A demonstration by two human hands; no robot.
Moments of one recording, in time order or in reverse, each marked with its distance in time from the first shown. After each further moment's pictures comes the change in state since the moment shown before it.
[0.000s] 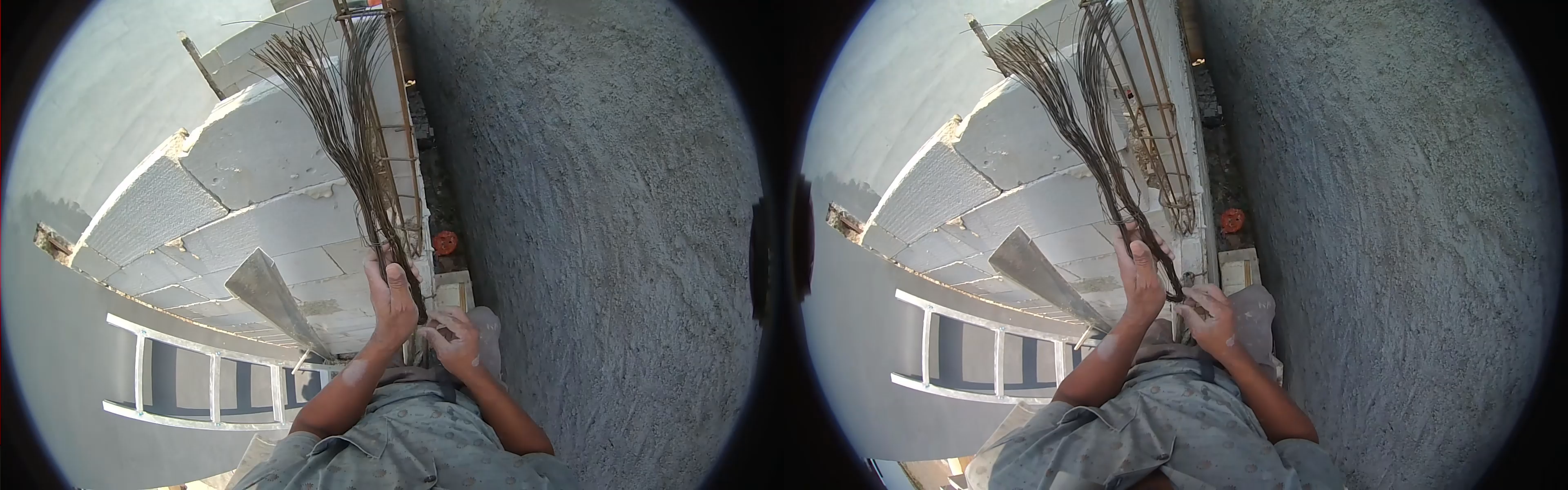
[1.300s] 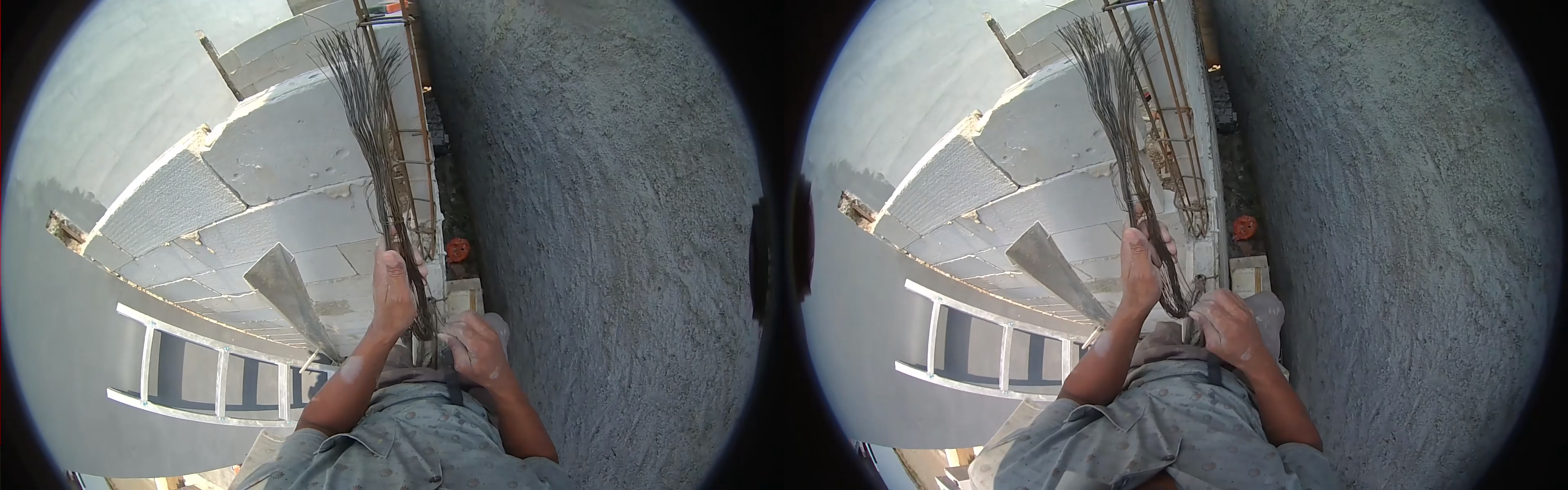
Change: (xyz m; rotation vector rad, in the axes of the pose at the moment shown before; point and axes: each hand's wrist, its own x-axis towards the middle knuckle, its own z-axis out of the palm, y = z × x) left_hand 0.011 0.025 -0.011 0.013 -0.044 -0.099; right_hand 0.017 -0.049 -0.035 -0.123 -0.185 -0.266
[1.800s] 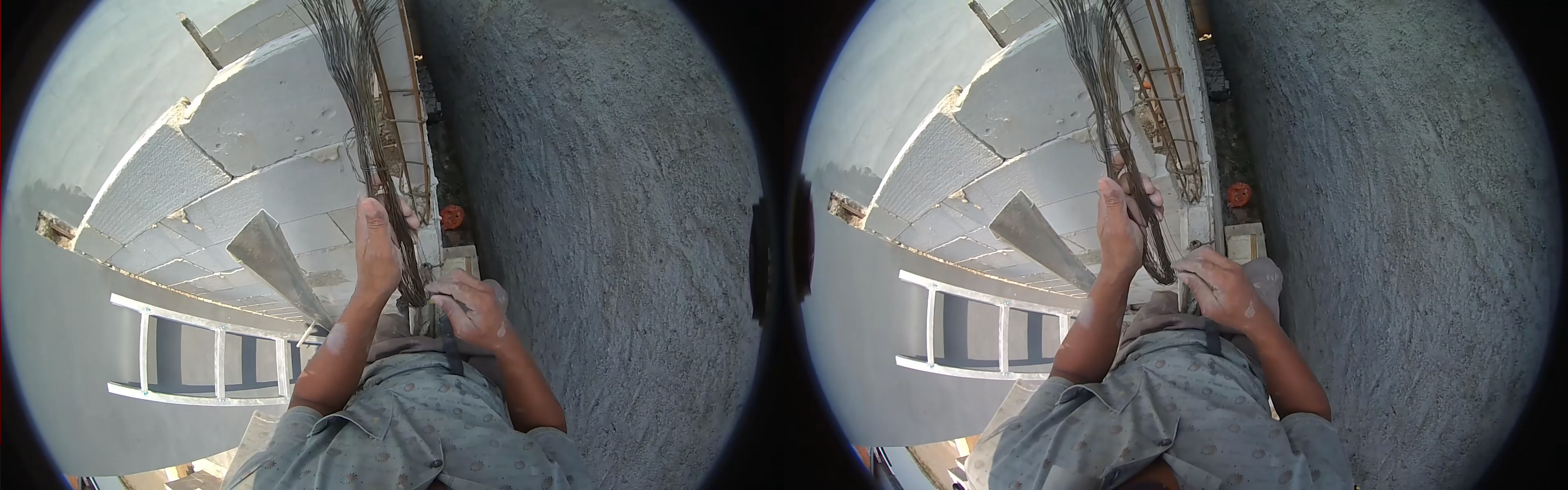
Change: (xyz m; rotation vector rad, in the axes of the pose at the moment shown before) left_hand 0.009 0.016 -0.002 -0.159 -0.022 -0.028; right_hand 0.018 -0.009 -0.007 0.158 -0.144 0.099
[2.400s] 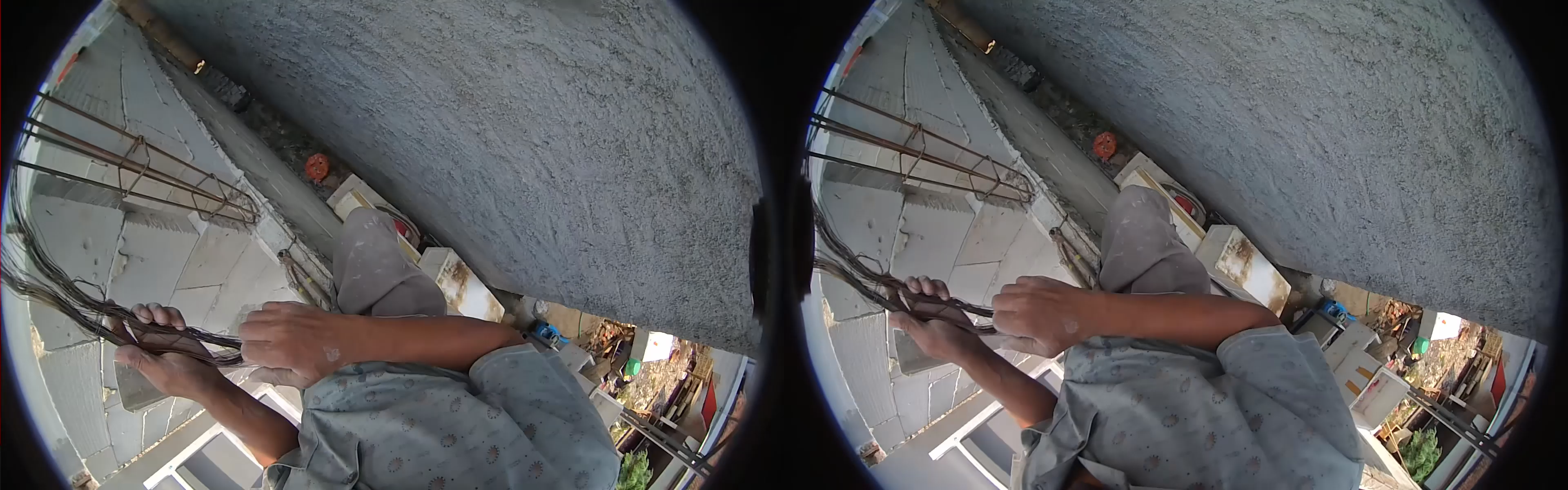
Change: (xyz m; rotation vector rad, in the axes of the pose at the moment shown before) left_hand -0.015 0.029 -0.014 0.035 0.088 0.143; right_hand -0.026 -0.008 0.036 -0.053 0.150 -0.286
